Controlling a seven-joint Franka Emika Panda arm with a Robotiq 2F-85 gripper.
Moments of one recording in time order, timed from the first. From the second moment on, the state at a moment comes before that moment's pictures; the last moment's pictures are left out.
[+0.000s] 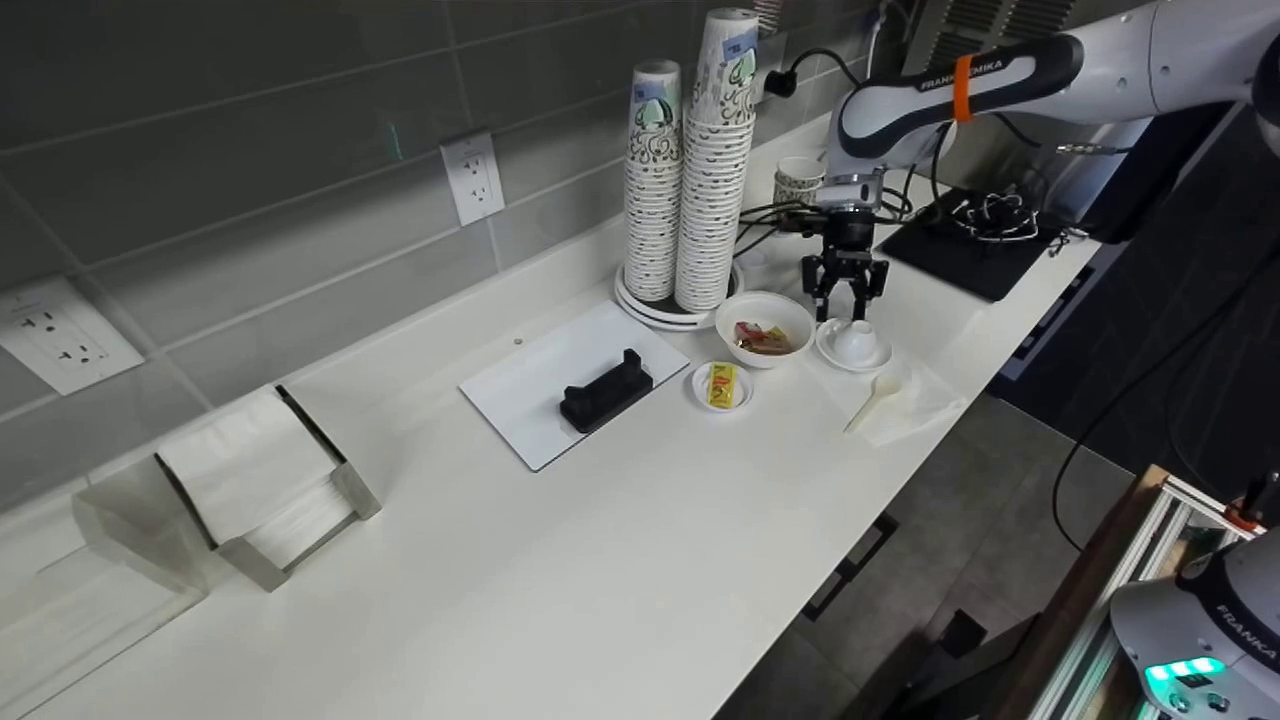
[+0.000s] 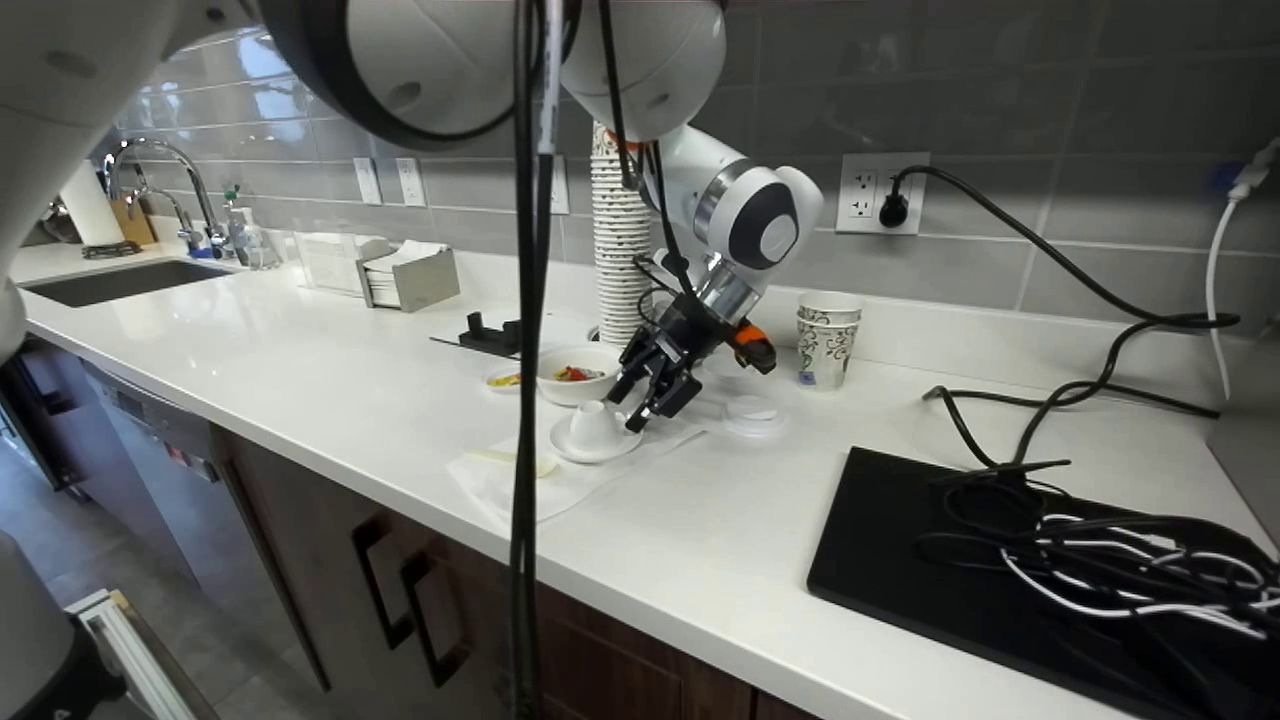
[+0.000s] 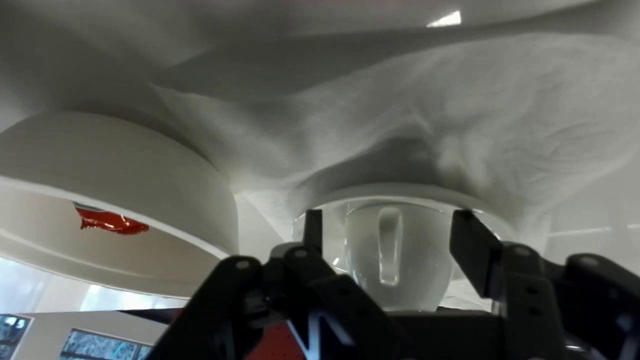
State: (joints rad) arm -0.77 0.86 0.65 -1.50 -0.13 1.63 -2.71
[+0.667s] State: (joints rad) arm -0.74 0.87 0.62 -1.47 -0.11 1.63 -2.71
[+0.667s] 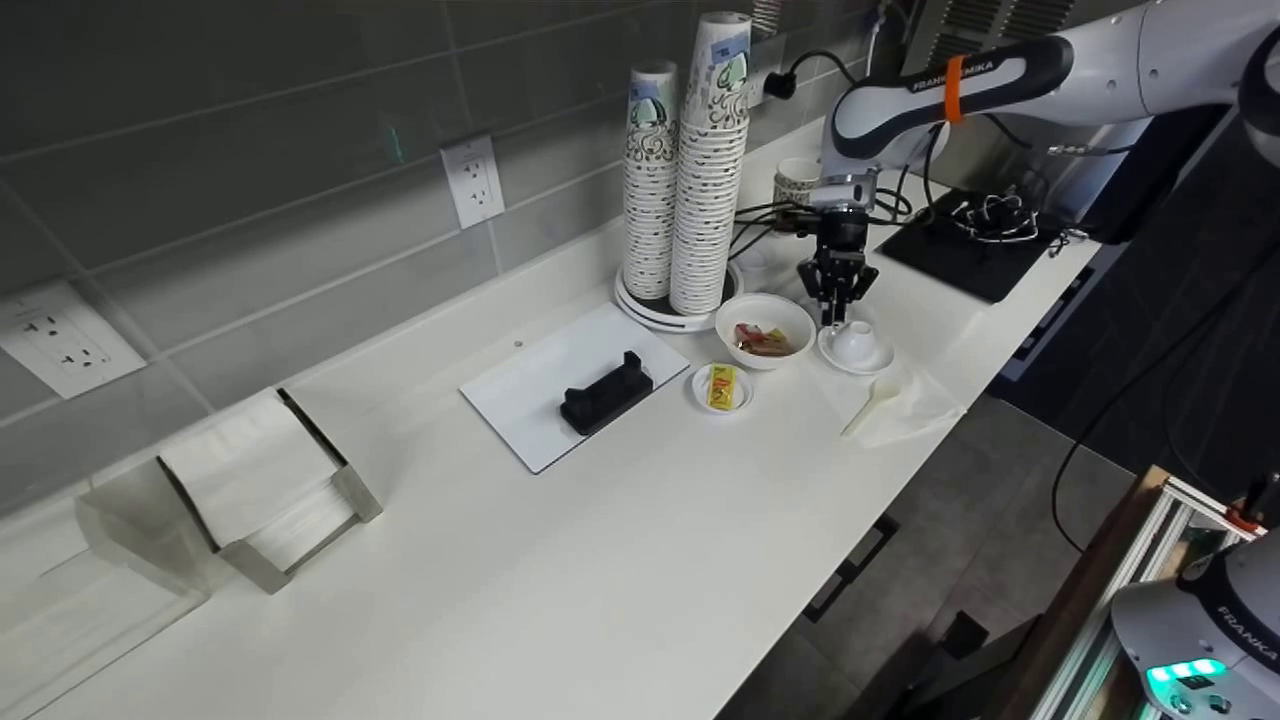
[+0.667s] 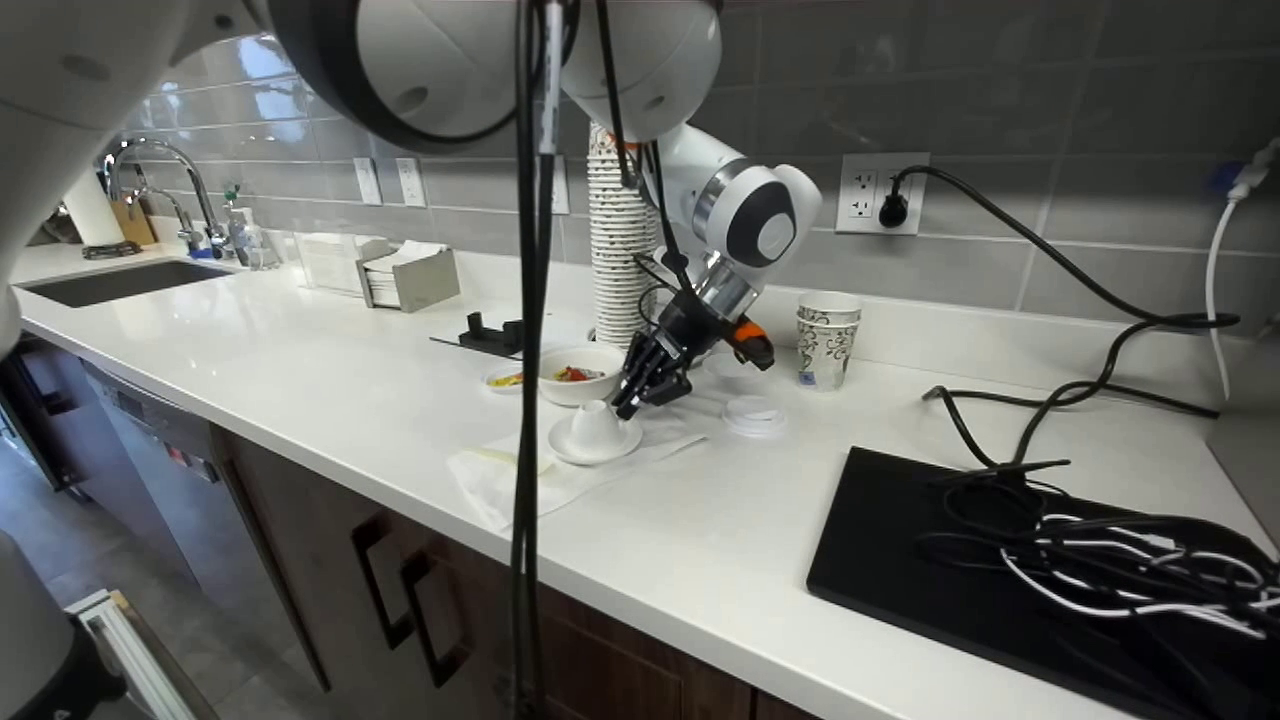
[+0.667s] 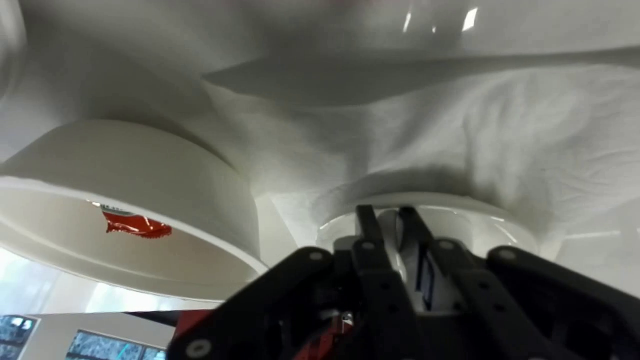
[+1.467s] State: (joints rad) arm -0.76 0.86 0.64 -1.48 -0.09 1.63 -2.71
